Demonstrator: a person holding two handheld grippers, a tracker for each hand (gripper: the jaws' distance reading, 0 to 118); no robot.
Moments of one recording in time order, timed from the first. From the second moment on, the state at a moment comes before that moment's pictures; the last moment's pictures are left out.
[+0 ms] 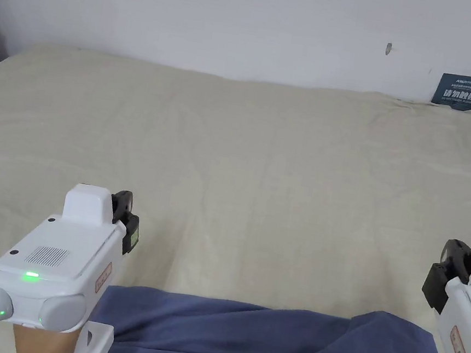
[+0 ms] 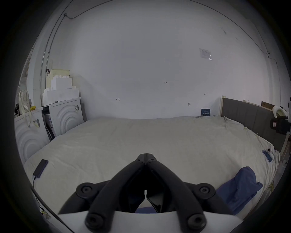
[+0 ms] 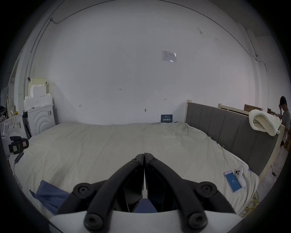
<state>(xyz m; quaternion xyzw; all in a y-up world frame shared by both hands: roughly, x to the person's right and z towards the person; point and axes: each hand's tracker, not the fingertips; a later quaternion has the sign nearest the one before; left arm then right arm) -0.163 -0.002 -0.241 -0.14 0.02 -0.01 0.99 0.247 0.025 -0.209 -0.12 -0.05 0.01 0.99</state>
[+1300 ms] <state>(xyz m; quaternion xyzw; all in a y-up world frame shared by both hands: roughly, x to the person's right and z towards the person) -0.296 -0.134 -0.296 -0.57 -0.09 0.16 0.80 0.252 0.008 -0.216 -0.16 -0.05 0.01 0.99</state>
